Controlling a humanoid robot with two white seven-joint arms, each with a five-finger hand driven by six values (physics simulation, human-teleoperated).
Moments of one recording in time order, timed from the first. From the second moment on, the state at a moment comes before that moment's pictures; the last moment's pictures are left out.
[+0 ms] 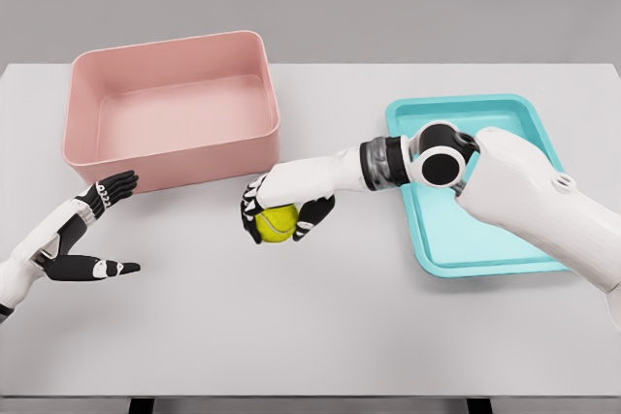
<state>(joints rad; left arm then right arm) 0.07 0.97 -0.53 -1.56 0.59 -0.61 -0.10 -0.95 -0.40 1.15 -1.31 0.08 -0.52 0.61</state>
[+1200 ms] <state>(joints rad) 0.06 0.84 -0.54 -1.61 0.45 -0.61 -0.10 -0.37 -0.91 0.32 -1.55 -0.30 -0.61 0.61</state>
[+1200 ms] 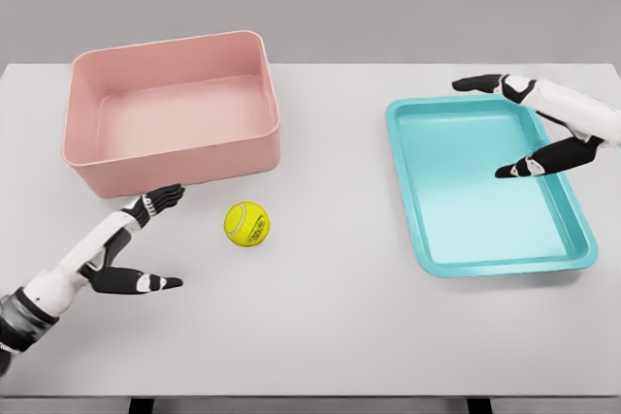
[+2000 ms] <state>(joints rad) 0.02 0.77 -0.54 -1.65 0.46 -0.51 -0.10 -0.31 -1.08 0.24 -1.75 -0.31 -0.61 0.61</state>
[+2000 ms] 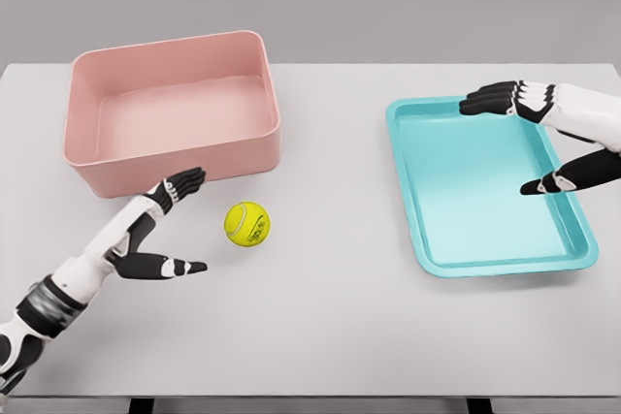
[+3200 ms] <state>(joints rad) -0.04 0.61 -0.54 -1.59 0.34 -0.33 -0.11 -0.29 -1.07 0.25 -1.75 -0.31 -0.61 0.61</state>
